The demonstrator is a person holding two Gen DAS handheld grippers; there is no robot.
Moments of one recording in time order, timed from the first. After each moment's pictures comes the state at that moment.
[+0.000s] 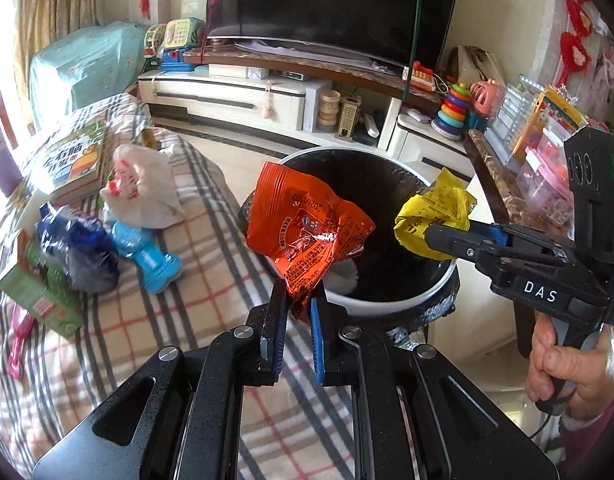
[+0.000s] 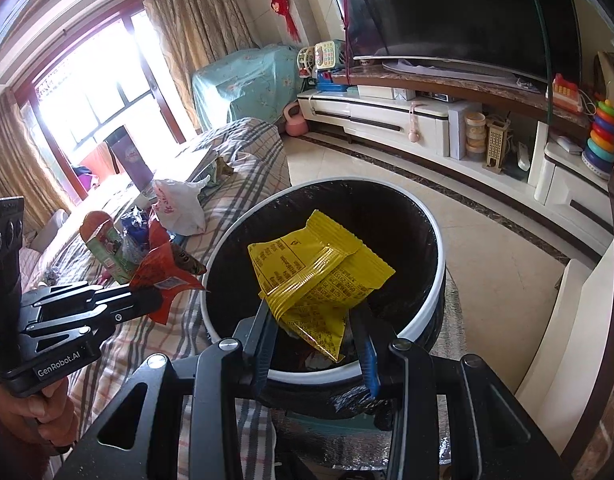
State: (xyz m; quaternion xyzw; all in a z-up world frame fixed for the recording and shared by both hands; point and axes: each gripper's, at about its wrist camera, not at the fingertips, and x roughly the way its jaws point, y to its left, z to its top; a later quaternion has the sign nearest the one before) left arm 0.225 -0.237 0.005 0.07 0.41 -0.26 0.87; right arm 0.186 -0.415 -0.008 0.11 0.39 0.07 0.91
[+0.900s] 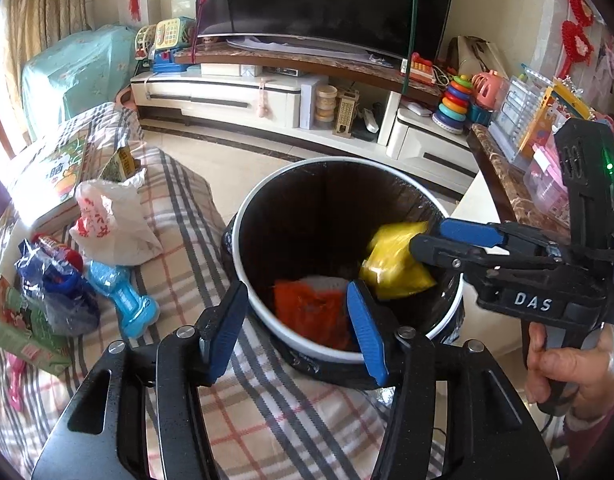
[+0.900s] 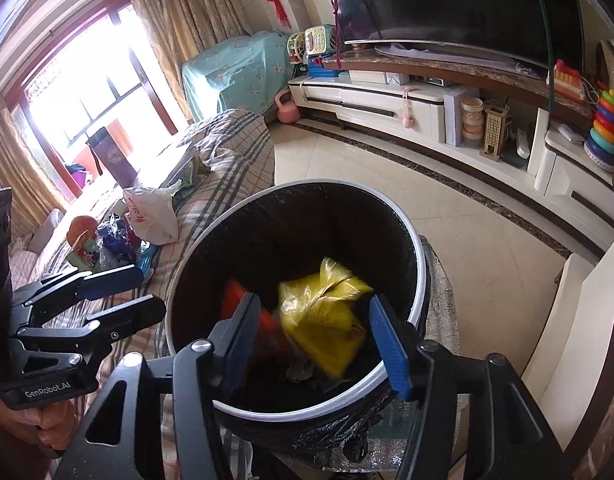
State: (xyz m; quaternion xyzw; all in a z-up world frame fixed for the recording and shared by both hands) left arm 0.249 -0.268 0.005 0.08 0.42 -0.26 0.87; right arm 0.213 -0.440 -0.016 0.12 0.41 0.07 0.90
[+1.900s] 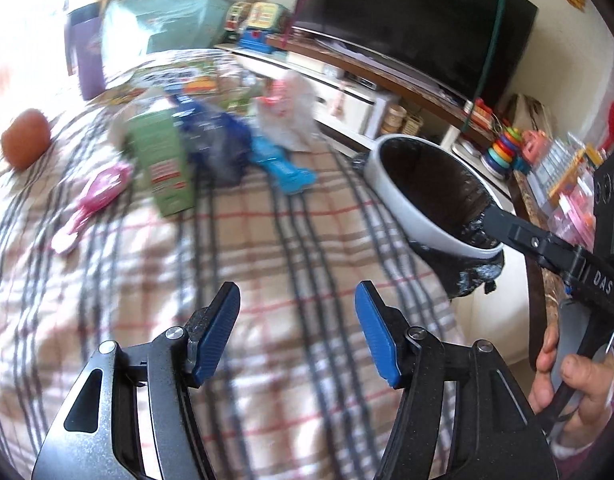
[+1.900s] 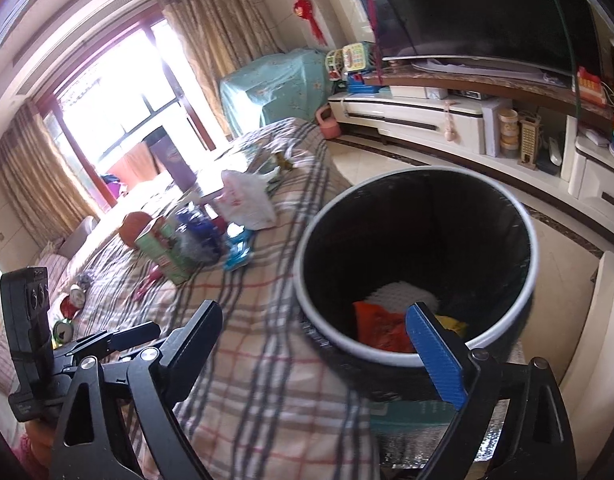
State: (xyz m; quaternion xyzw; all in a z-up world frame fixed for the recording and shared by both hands) left arm 0.184 -0.123 -0.021 -0.04 0.43 -0.16 0.89; right arm 0.172 -0.344 -0.006 0.14 0.37 0.13 0.91
